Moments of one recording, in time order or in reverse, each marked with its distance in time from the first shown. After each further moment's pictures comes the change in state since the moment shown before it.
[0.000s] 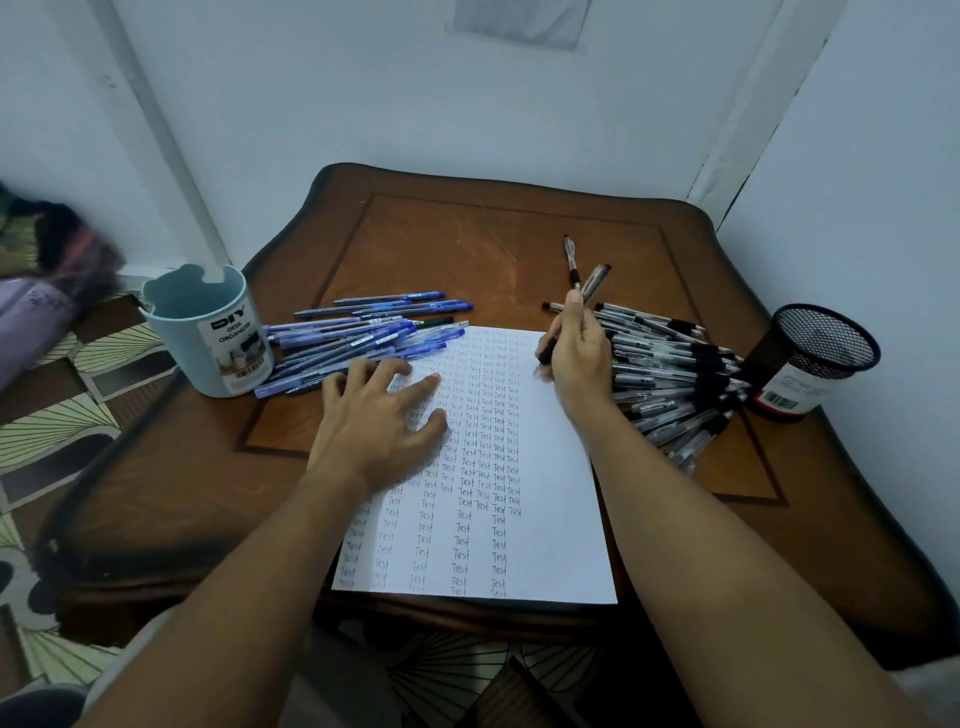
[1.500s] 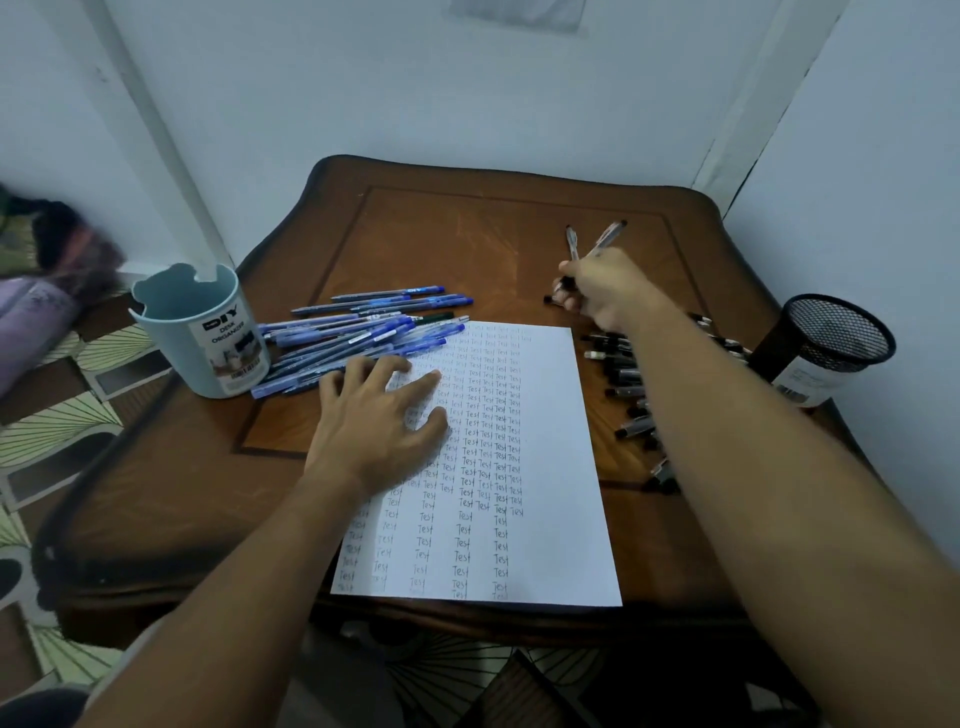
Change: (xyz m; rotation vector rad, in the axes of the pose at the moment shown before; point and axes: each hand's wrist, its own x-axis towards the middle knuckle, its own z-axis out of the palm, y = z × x) left_hand 0.000 0.002 -0.003 -0.033 0.008 0.004; right_hand 0.070 -0.064 -0.017 -0.031 -0.204 0.356
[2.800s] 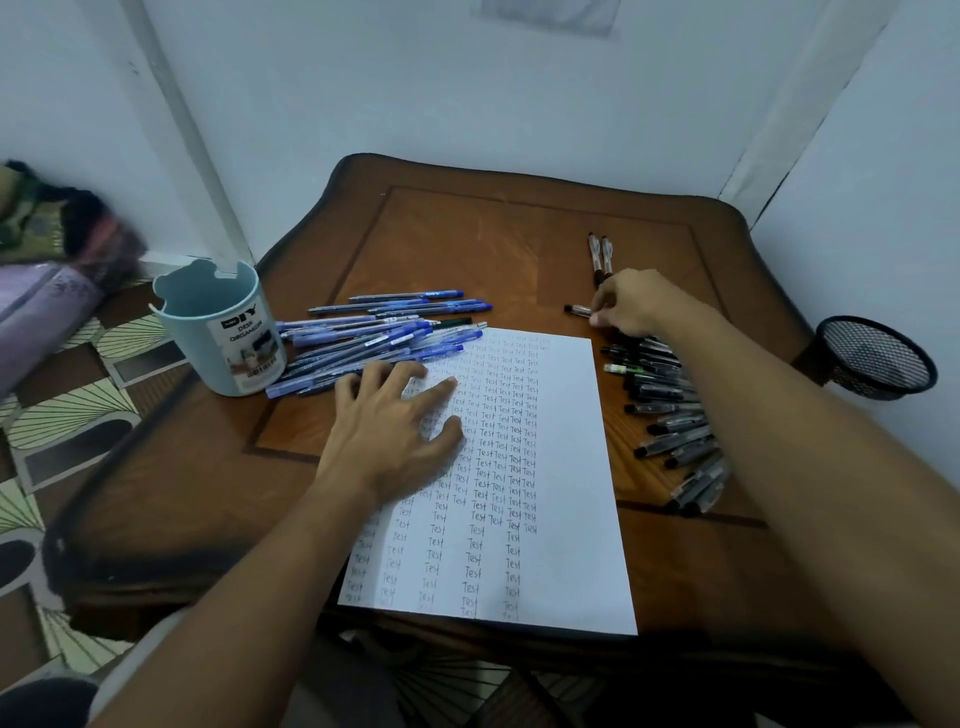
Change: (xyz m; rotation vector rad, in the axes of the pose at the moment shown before) left_hand 0.000 0.000 0.001 -0.004 -0.023 -0.003; right_hand 0.027 0.008 -0.026 -1.188 -0.118 -0.278
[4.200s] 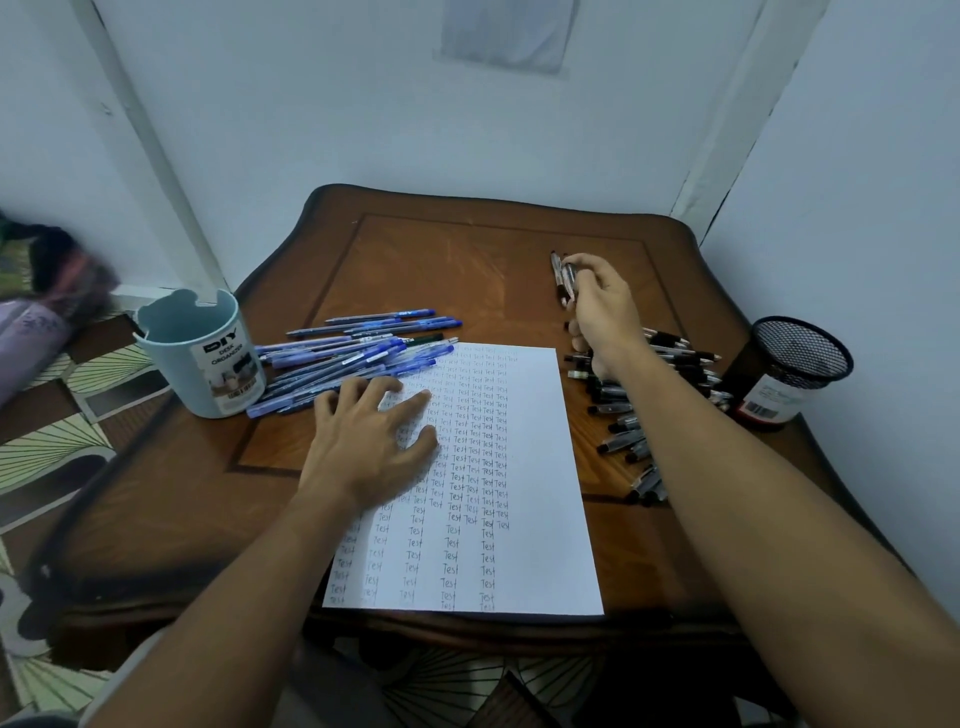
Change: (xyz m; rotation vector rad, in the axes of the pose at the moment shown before) left_hand 0.002 -0.003 0.003 0.028 0.017 0.014; right_hand -0.059 -0.028 0.006 1.204 0.375 0.120
